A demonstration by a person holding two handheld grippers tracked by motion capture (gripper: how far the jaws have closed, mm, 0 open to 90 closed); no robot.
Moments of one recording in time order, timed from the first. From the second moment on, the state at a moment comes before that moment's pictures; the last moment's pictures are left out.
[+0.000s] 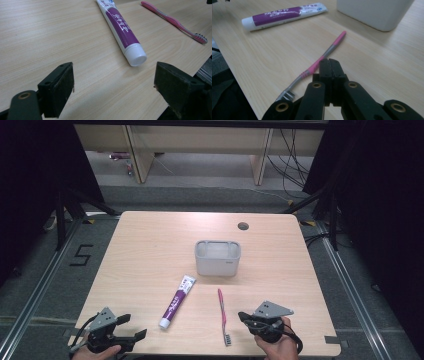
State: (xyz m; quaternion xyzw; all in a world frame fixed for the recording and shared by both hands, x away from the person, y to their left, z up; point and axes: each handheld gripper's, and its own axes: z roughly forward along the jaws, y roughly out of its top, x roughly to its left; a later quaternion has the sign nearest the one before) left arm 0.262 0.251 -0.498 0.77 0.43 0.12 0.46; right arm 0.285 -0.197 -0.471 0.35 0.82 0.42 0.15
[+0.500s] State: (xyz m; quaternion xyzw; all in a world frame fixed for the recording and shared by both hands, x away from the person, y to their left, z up) left arm 0.262 0.252 -0.498 0.77 0.43 0.12 0.46; right arm 0.291 -0.152 -0.486 0.31 0.86 0.39 0.10
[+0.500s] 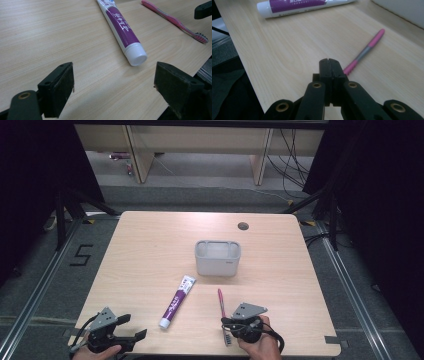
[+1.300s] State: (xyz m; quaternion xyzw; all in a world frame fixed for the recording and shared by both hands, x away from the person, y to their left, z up) left arm 0.261 0.250 -0.498 0.77 0.43 0.12 0.46; right arm 0.296 -0.141 -0.504 0.29 0.89 0.34 0.10
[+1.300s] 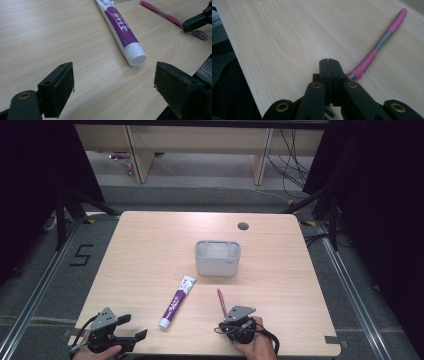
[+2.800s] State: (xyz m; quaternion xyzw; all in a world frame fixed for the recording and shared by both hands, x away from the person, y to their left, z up) left arm 0.261 0.249 -0.498 0.77 0.43 0.11 0.46; right arm 0.324 -0.215 -0.497 0.39 0.86 0.29 0.15
